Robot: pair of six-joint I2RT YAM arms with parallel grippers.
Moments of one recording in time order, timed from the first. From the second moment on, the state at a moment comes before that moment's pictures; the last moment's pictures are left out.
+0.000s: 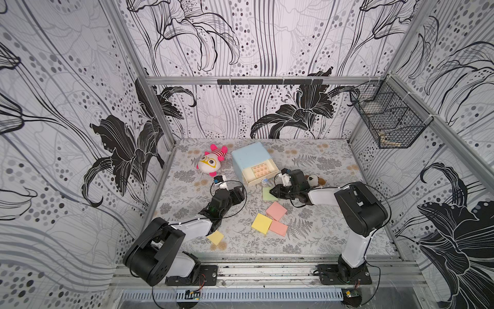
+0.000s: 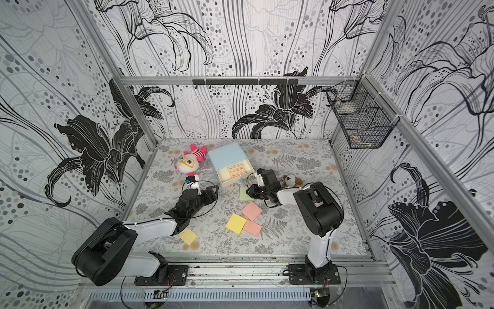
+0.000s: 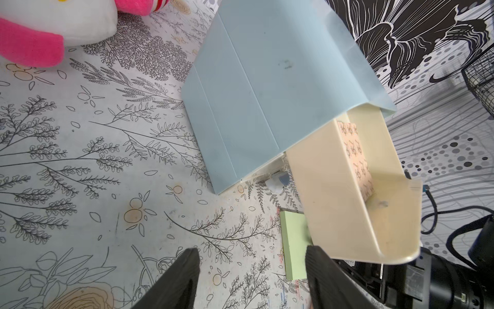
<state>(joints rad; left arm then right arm) -0.50 1.39 0.41 0.56 -0.14 -0.79 0.49 1.84 0.88 0.21 -0.39 0.55</state>
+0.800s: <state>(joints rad) -0.50 1.39 0.48 0.51 -0.15 -0.75 0.37 1.65 0.81 -0.09 0.05 0.44</state>
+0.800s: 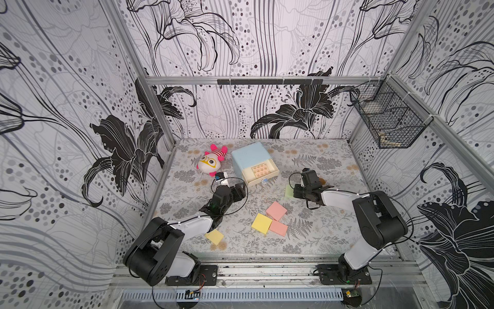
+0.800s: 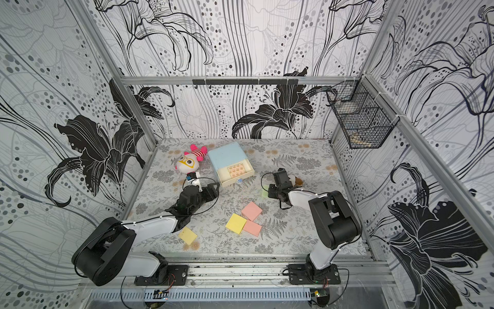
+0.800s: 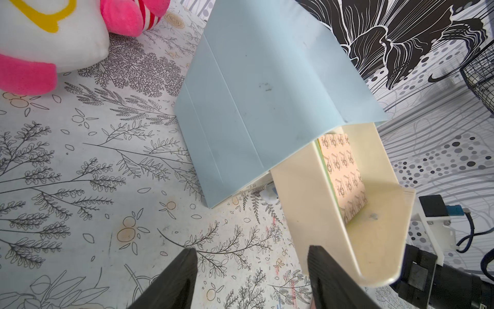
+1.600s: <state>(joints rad) -0.50 1.32 0.48 0.51 -0.17 -0.70 0.32 1.85 1.05 -0.13 -0.16 0.27</state>
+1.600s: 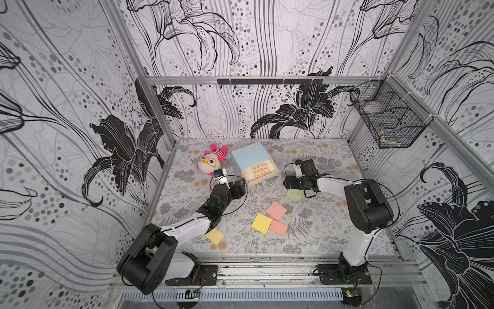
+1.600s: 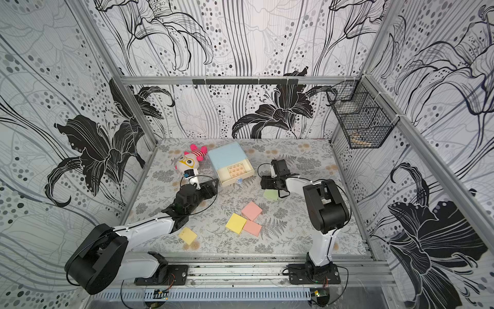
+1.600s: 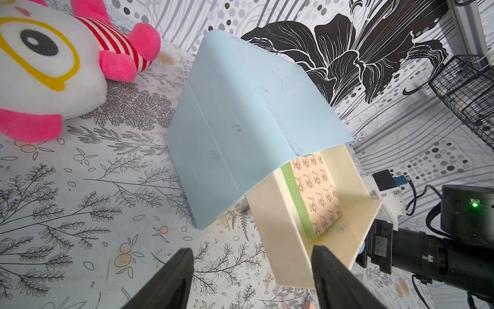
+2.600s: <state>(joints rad) -0.50 1.31 0.49 0.47 -0.18 -0.66 0.34 1.65 0.83 -0.19 -0.18 0.24</state>
